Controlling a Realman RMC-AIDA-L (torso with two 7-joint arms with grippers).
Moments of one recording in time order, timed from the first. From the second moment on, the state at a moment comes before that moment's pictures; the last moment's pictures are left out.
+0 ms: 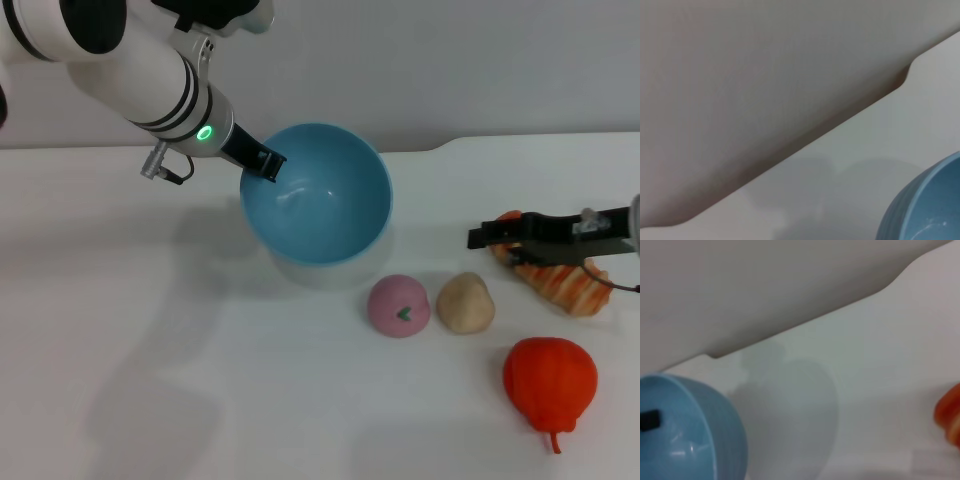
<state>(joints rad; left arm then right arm) -1.04 -2.07 -1.78 -0.66 2.69 -0.91 0.37 0.69 1.98 -0.85 -0.55 -2.23 -1.15 2.52</state>
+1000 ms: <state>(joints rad) -1.04 -2.07 -1.78 -0.66 2.69 -0.89 0.37 0.72 2.03 -0.86 -0.43 -2.27 -0.99 2.54</state>
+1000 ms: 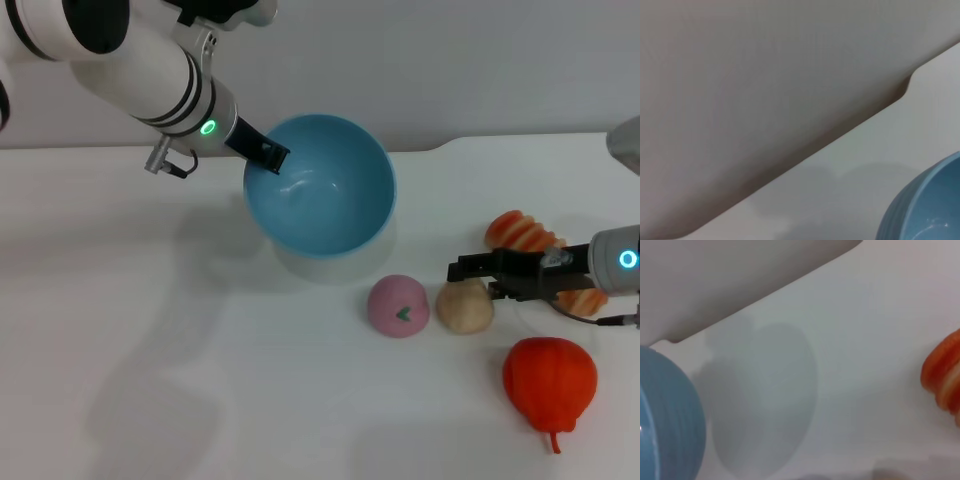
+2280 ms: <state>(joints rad) -1.03 -2.07 -1.77 -0.66 2.68 -0.88 0.37 0.62 2.05 -0.91 -0.65 -2.24 -1.18 2.52</state>
